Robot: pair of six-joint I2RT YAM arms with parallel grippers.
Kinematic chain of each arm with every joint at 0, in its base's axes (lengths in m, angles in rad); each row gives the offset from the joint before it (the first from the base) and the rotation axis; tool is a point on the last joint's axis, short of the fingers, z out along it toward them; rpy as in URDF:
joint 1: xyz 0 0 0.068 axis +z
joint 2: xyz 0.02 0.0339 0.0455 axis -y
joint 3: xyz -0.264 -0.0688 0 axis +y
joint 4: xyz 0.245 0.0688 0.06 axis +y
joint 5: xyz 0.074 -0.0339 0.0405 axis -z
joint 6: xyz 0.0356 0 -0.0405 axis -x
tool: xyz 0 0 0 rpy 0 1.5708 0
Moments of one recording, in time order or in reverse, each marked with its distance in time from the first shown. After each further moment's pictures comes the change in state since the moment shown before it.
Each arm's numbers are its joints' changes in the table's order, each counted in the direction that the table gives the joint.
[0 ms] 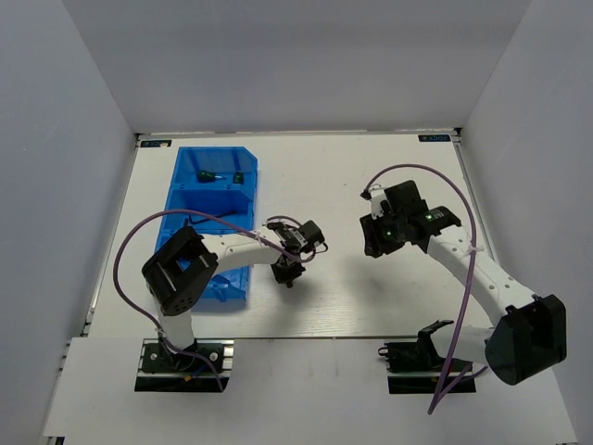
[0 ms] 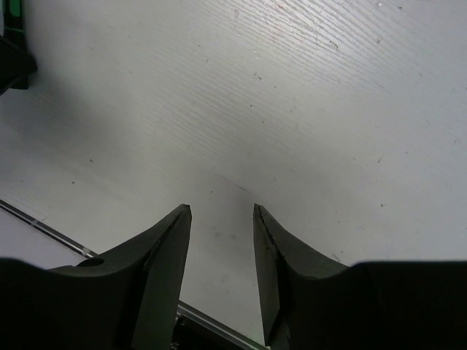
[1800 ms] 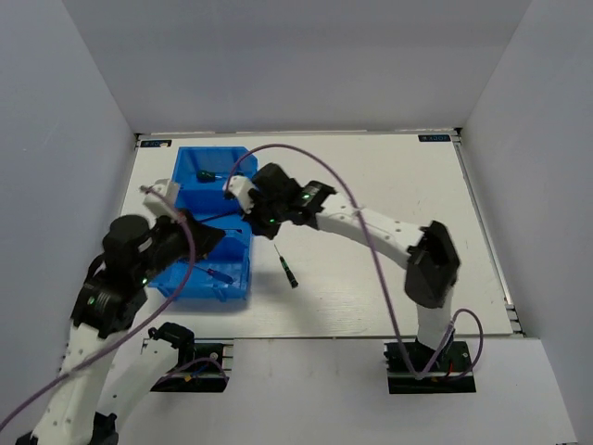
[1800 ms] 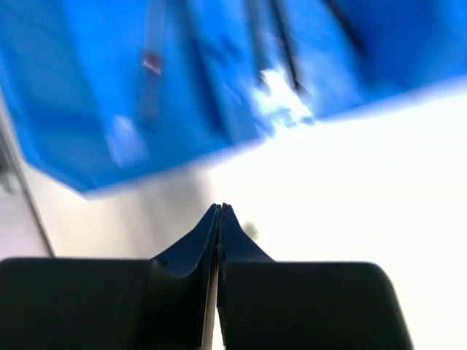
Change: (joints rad) left arm 0.573 1.212 0.069 0.002 0.505 -0.774; right arm 0.567 -0.728 -0.805 -0.148 -0.056 0.172
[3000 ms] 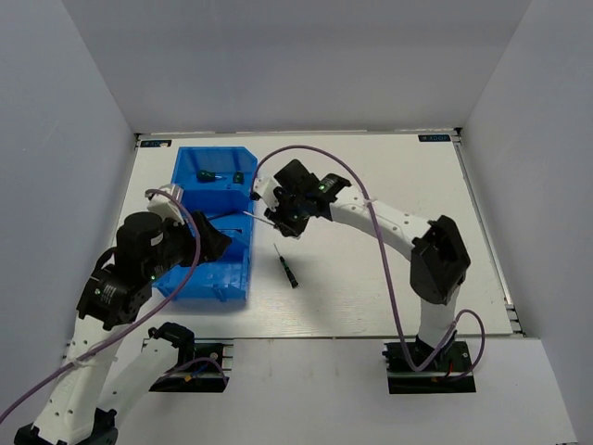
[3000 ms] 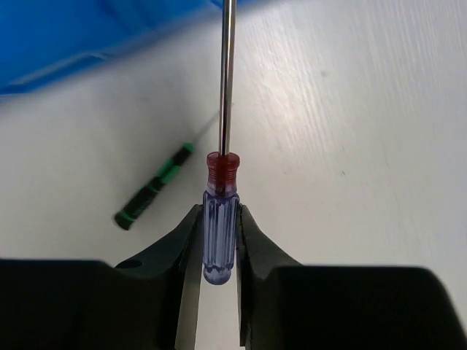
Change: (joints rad) left arm -0.008 -0.063 0.038 0.118 -0.112 0.018; right arm -0.135 0.043 0.128 0.124 0.086 0.118
